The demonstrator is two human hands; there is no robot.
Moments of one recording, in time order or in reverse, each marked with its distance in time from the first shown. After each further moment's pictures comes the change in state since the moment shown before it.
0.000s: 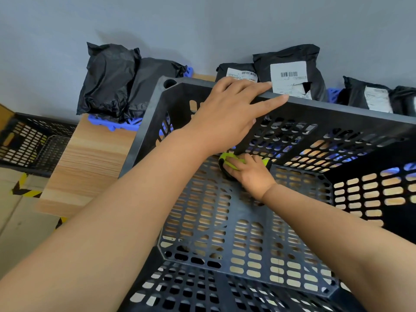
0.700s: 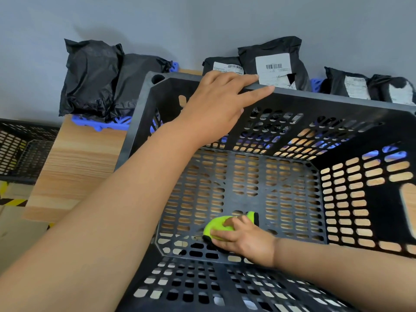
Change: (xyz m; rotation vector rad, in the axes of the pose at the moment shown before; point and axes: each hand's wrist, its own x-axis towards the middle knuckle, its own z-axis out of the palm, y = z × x) left_hand 0.000 -0.005 -0.003 -0.116 -0.020 -0.020; right_hand -0.114 -0.094 -0.016 0.251 -0.216 -0.378
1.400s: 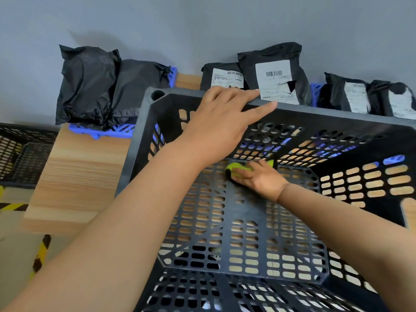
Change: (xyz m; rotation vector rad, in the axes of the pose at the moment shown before) left_hand 0.001 0.004 -0.002 -0.031 0.014 -0.014; right_hand 0.027 0.139 -0.054 -0.289 -0.066 0.233
